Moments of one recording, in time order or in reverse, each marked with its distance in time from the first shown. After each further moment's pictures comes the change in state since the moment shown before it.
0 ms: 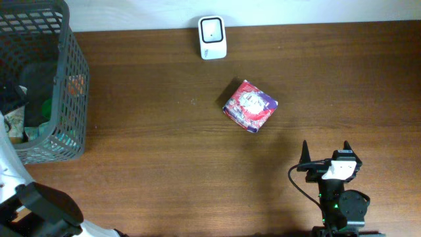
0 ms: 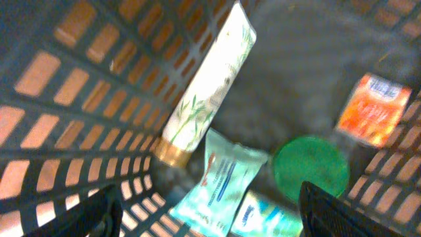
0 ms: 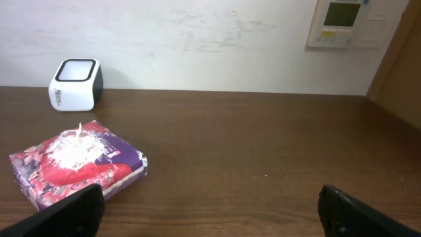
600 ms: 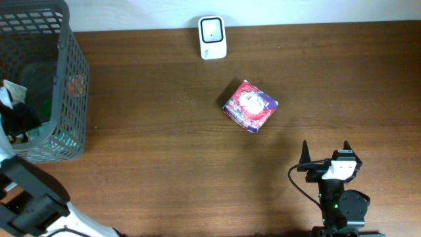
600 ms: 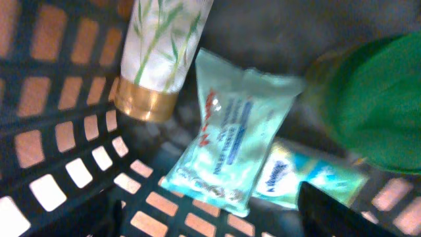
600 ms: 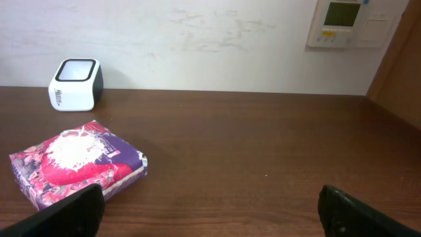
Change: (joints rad) left arm 0.063 0.192 -0.009 -0.145 0.050 0.133; right arm 0.000 0.000 0.000 0.000 0.000 0.000
